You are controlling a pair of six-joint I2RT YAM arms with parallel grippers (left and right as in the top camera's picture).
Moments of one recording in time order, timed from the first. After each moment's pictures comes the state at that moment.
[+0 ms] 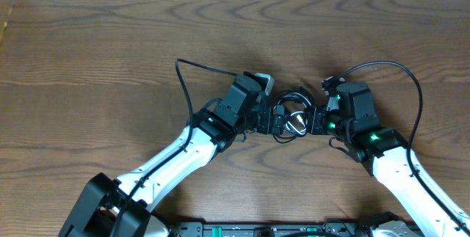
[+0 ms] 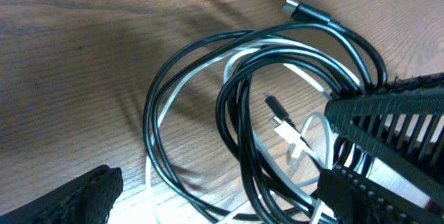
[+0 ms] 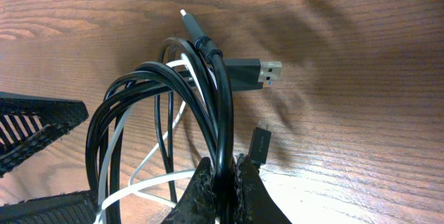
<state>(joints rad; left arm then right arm) -0.66 1.51 0.86 -0.16 0.26 -0.48 0.32 1.23 0.66 -0.30 -0.24 0.45</state>
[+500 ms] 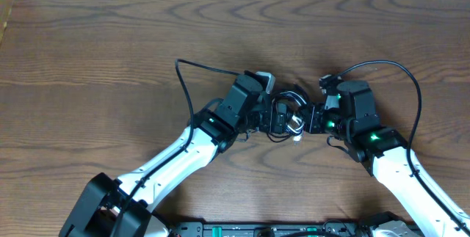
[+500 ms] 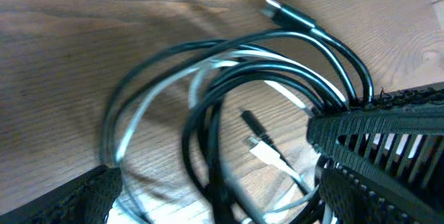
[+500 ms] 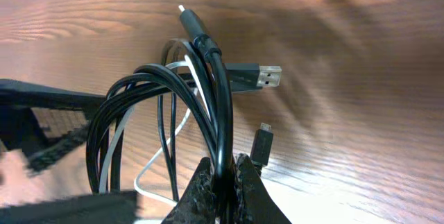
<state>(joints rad) -0.67 1.51 0.86 -0.12 0.27 -0.51 0.32 1.23 0.66 -0.25 -0.33 0.46</state>
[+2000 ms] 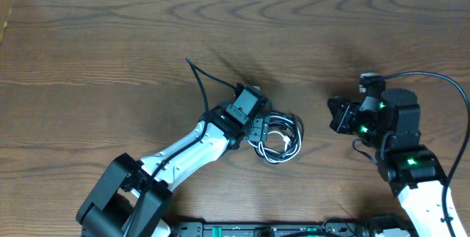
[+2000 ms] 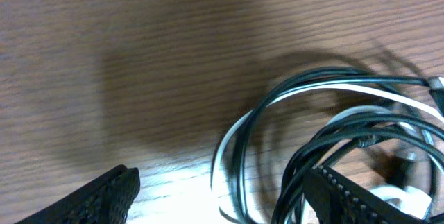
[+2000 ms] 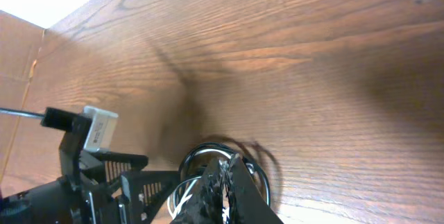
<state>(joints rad) -0.69 1.63 0.88 -0.37 -0.05 -0.49 0.13 0.94 0.65 -0.38 -0.34 0.49</state>
